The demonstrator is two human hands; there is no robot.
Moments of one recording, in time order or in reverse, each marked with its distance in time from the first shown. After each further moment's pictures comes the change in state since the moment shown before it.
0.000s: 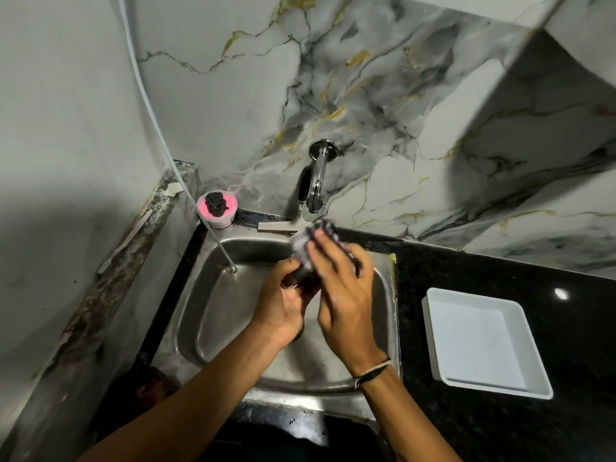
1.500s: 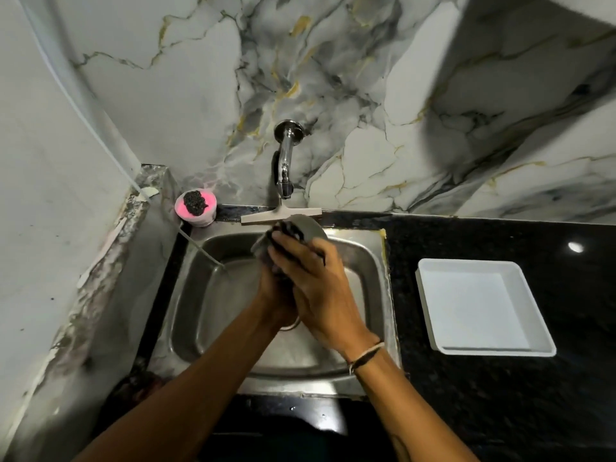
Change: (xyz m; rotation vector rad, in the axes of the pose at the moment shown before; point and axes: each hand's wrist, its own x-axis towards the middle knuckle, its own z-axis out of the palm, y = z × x) left_hand 0.030 -0.028 0.012 0.149 0.143 -0.349; right_hand -0.014 0.022 -0.007 0.176 -0.246 0.019
